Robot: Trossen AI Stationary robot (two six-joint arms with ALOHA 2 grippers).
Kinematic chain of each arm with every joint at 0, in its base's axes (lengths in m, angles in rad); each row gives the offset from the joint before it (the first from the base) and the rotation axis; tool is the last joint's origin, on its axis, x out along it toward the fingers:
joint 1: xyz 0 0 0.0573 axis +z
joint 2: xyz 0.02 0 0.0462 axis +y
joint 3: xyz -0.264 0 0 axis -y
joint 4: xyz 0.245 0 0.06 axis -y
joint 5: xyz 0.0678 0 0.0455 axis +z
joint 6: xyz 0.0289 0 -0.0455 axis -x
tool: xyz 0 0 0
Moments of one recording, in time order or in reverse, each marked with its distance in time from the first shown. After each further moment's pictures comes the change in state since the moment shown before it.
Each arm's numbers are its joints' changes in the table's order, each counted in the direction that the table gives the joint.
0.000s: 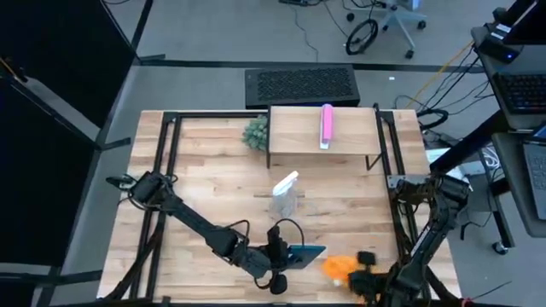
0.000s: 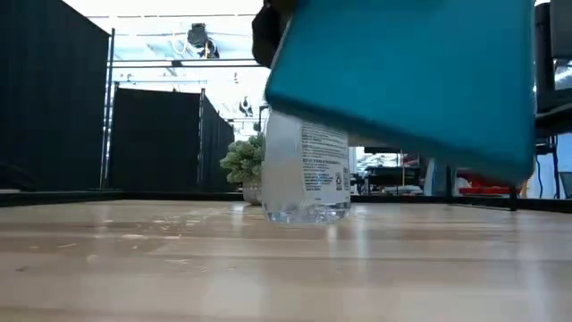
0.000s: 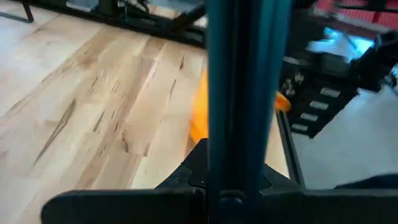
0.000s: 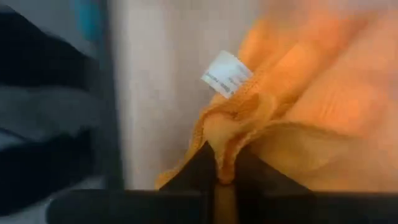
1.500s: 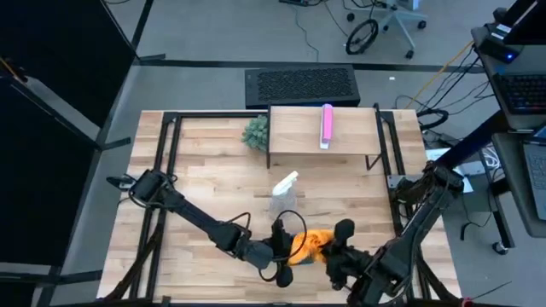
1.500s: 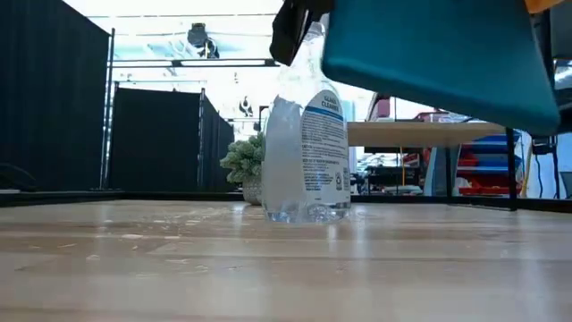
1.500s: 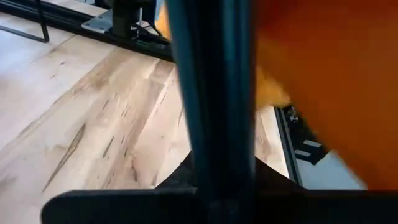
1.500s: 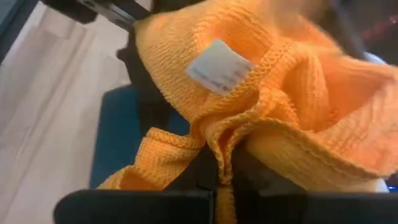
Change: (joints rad) left arm 0.006 -0.005 0.003 0.049 -0.020 -0.011; right arm -0.217 -0.073 0.389 -0.597 -0.511 0.482
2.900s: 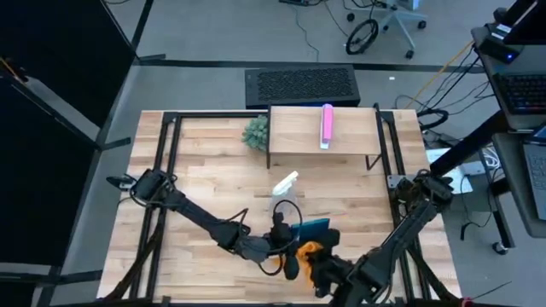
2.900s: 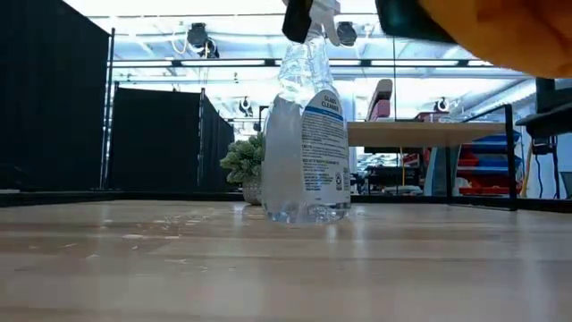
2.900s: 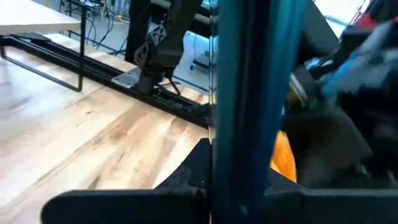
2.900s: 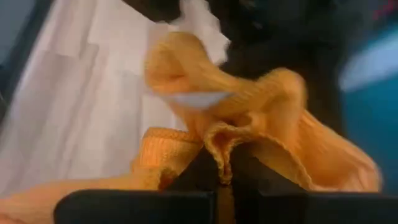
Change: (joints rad) left arm 0.019 0.003 0.010 0.184 0.160 -0.020; right arm -0.042 0.141 0.002 0.163 0.033 -0.107
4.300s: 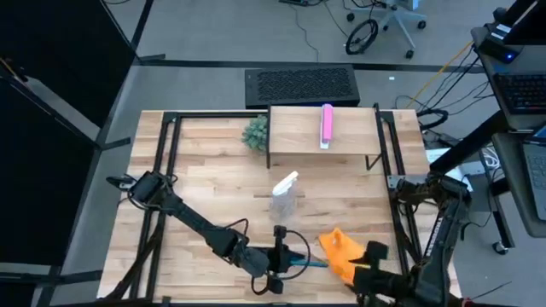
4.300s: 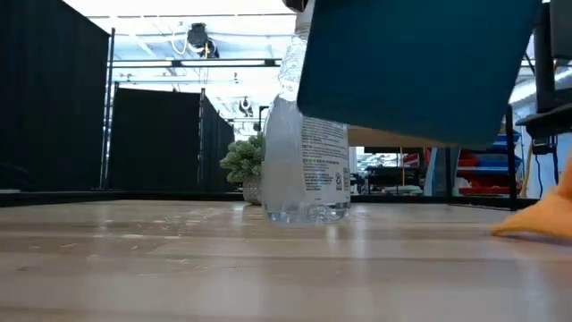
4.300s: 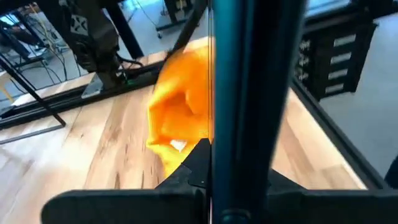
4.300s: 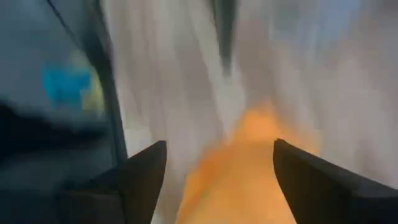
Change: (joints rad) left arm -0.032 0.001 -0.001 -0.220 -0.118 -0.526; right arm 0.238 -0.056 0.205 -0.345 0.095 -0.502
